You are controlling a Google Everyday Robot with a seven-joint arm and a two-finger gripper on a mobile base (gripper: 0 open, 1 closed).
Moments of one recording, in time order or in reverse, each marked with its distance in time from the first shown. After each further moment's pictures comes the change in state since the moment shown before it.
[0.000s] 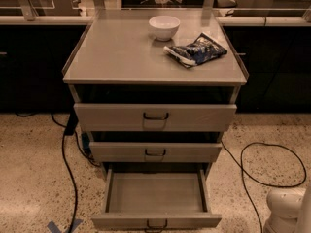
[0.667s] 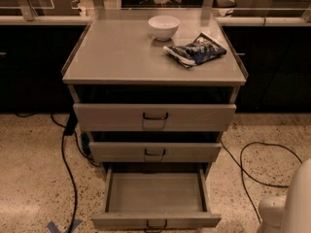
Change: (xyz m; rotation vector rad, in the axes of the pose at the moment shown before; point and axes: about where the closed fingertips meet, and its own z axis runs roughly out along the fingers) arm -0.013 0.008 0.039 0.035 -0.013 -0.003
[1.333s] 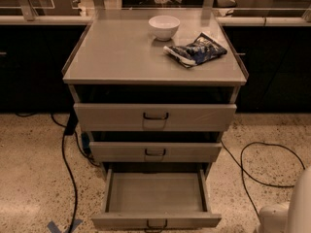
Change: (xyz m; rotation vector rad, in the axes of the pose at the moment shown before) arm -0.028 0.003 0.023 -0.016 -0.139 0.054
